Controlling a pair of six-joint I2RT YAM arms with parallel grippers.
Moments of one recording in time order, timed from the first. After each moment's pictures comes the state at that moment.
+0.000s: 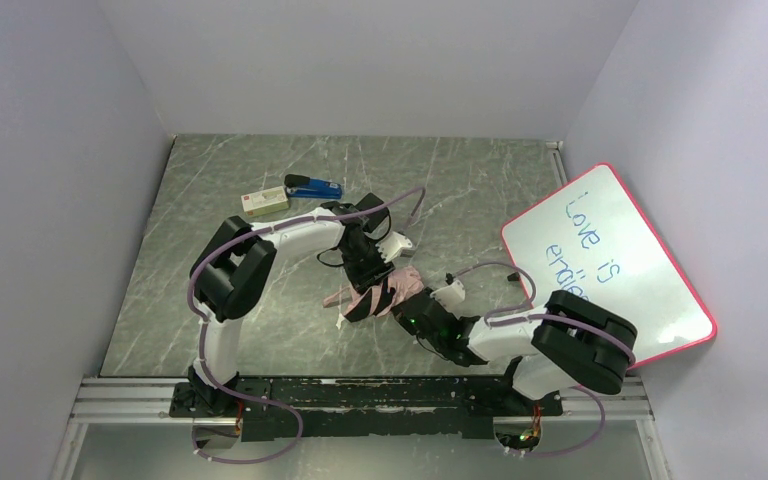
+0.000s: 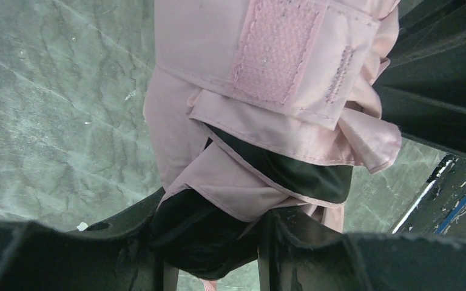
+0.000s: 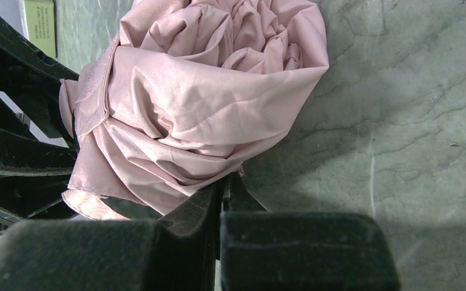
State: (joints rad) left arm -0.75 2.01 1.41 -0.74 0.38 0.37; right arm 1.03 1.42 0.28 0.40 0.47 1.51
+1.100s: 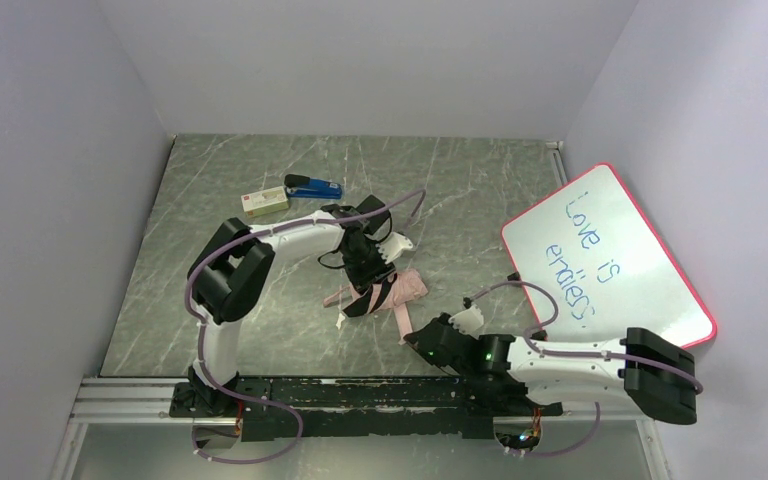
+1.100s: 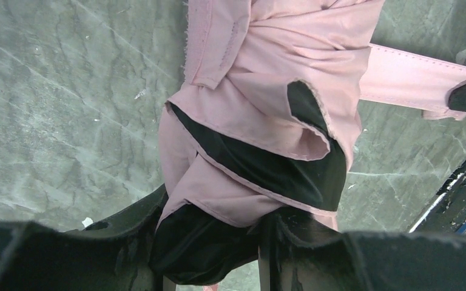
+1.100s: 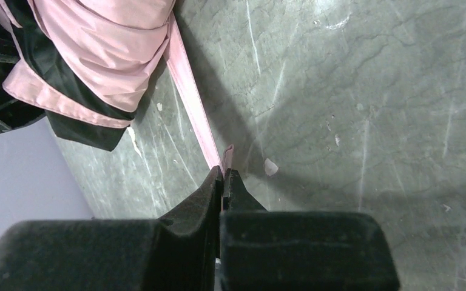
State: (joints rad) left arm -0.76 2.00 1.39 -0.70 0.33 0.33; right arm 1.24 0.97 0.22 -0.15 0.48 1.76
